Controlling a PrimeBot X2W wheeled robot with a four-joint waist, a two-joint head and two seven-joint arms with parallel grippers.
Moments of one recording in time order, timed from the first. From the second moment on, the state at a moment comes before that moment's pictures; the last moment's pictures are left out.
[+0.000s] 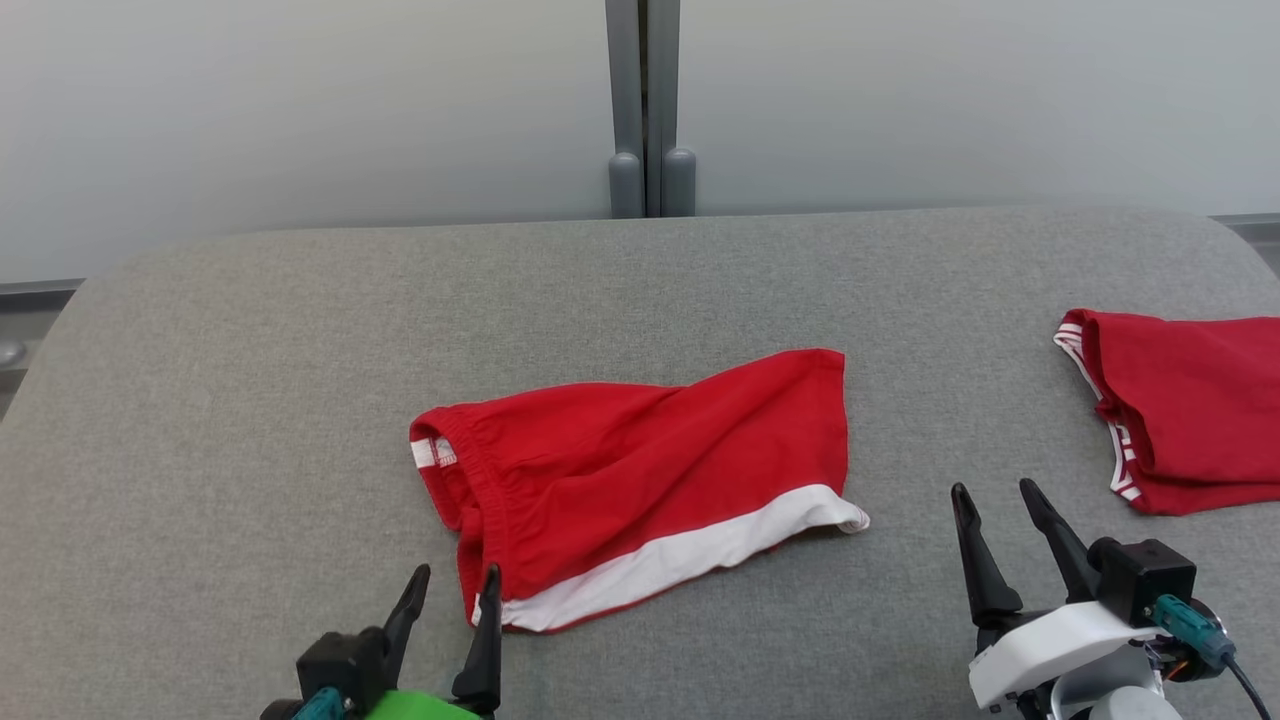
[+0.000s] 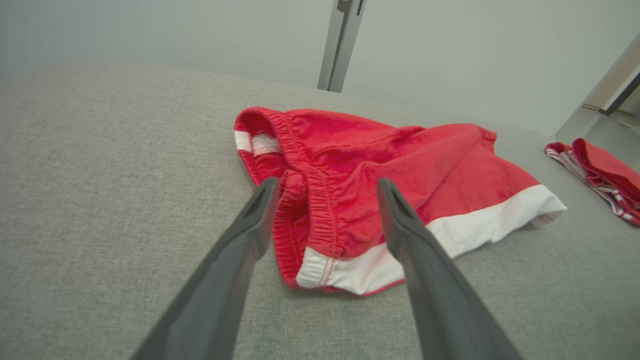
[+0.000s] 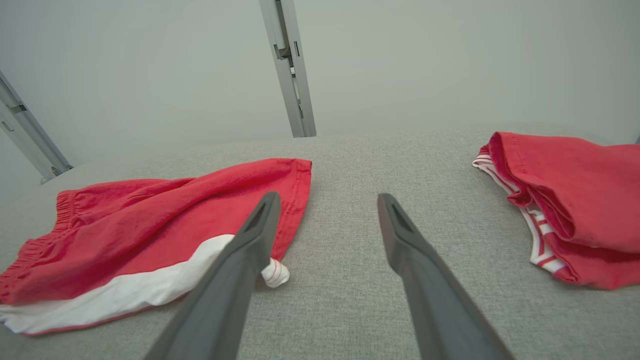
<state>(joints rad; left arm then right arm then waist) 0.04 0.06 -0.24 0.31 -0.35 -0.12 -0.25 -0.05 -0.05 0.00 0.29 0.23 0.13 -0.26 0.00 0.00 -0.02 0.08</state>
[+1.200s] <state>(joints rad) -0.18 0.24 -0.45 0.53 -0.55 -0.13 -0.10 -0.15 -0.05 0.03 0.40 0.18 0.13 -0.26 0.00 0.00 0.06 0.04</state>
